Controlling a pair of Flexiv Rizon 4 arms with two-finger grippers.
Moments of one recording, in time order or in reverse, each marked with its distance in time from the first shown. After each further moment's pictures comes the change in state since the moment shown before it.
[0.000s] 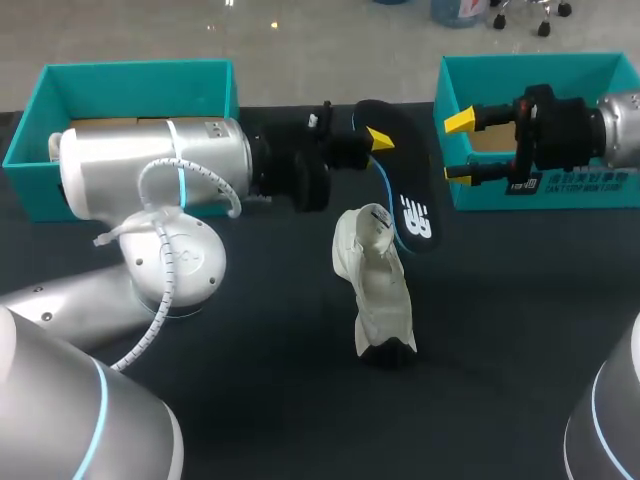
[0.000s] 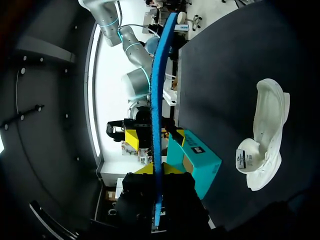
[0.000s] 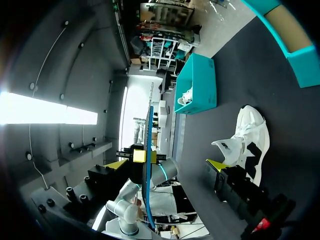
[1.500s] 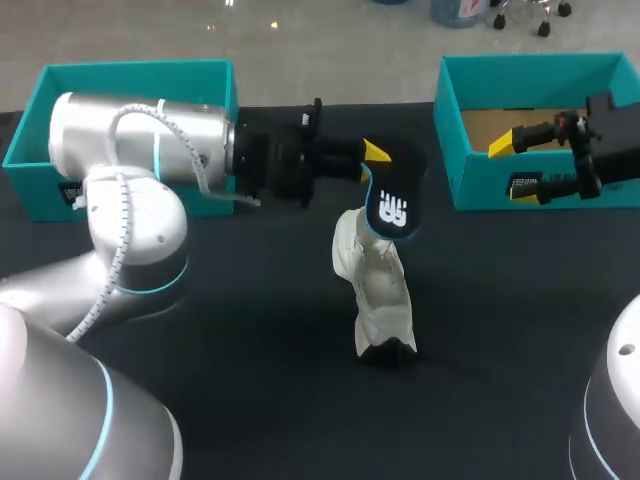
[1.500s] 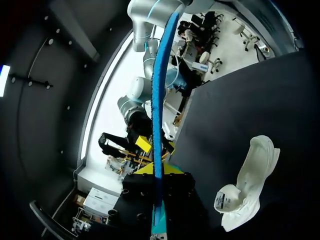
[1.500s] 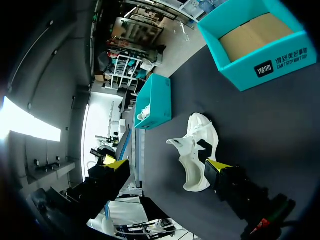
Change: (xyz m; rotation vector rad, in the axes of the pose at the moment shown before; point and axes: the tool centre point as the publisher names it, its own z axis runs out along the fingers) left arm 0.003 -0.033 -0.017 0.281 0.045 -0.333; right arm -0.029 -0.026 -0.067 -0.186 -0.386 0.044
